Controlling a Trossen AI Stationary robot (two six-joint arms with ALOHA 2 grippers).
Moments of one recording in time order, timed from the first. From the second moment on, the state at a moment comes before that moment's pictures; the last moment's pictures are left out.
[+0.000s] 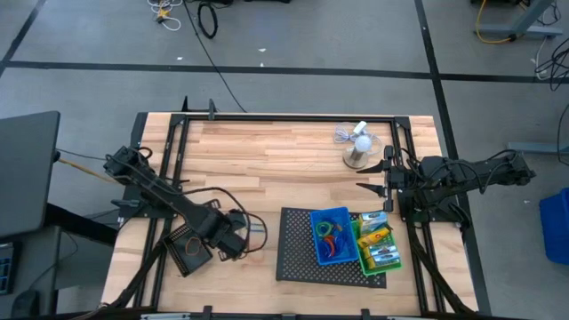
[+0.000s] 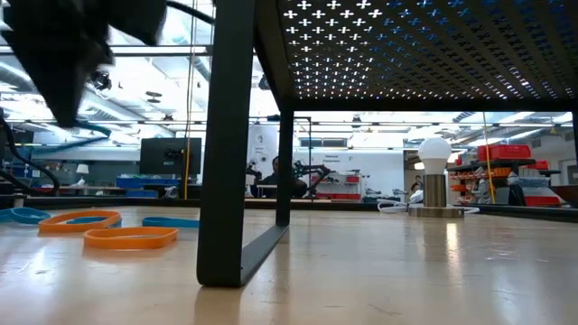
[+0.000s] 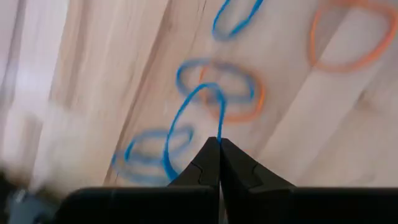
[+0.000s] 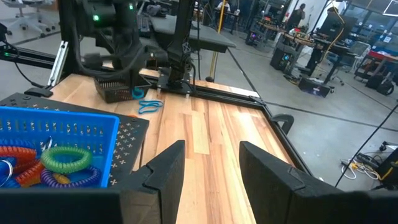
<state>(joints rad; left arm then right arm) -0.57 1.67 1.21 -1.16 -0.23 -0.99 0.19 0.48 0.53 -0.23 0.27 -0.20</state>
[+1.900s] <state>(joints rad) -0.90 1.62 1.09 -1.11 -0.02 -1.35 0.19 0.48 0.53 -0.24 0.27 -0.19</state>
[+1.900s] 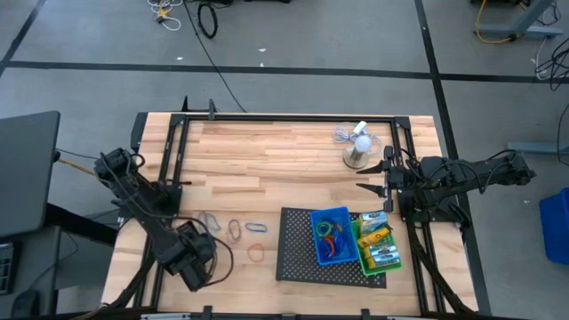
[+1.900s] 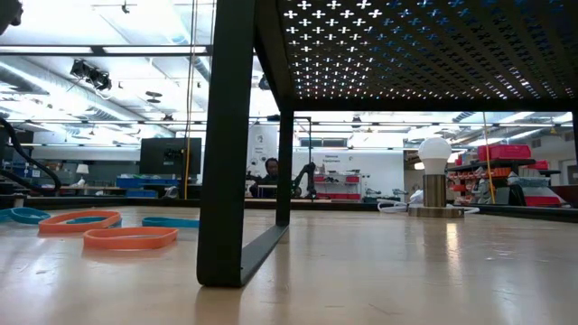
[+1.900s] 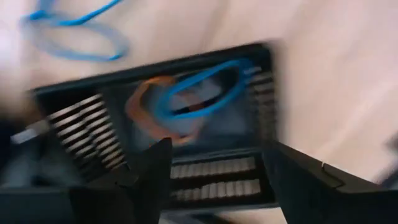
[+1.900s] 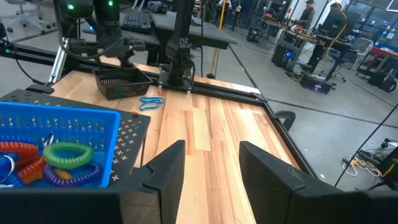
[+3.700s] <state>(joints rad) -0.81 1.63 0.97 -1.02 -0.16 -0.65 0.19 0.48 0.53 -0.26 0.27 -0.19</state>
